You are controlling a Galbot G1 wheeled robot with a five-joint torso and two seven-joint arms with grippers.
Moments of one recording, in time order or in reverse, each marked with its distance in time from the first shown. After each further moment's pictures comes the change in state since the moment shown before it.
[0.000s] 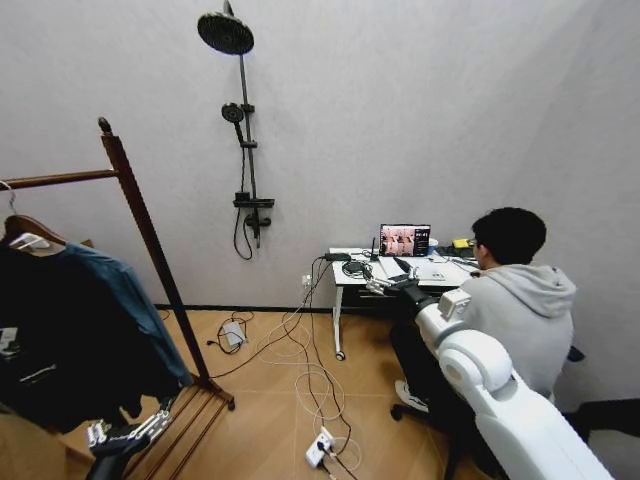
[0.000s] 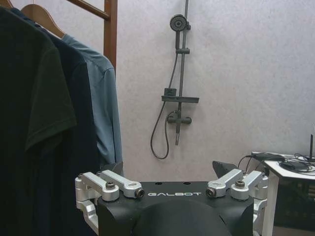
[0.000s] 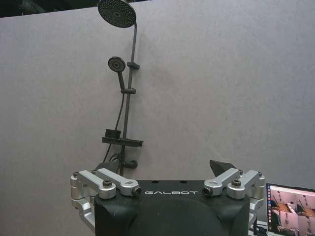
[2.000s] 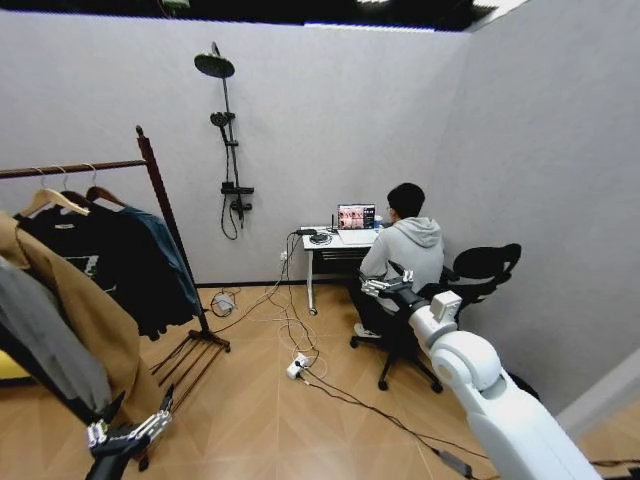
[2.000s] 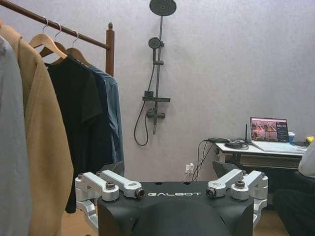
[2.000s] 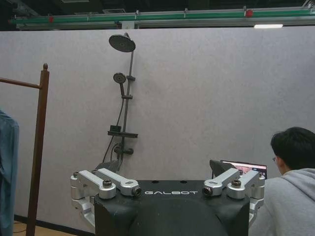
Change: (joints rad) left arm 0.000 0.000 0.000 0.000 0.000 0.000 0.000; right arm 0.013 0.012 -0.024 -0.032 -0.021 0.017 -0.019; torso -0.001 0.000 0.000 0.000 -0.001
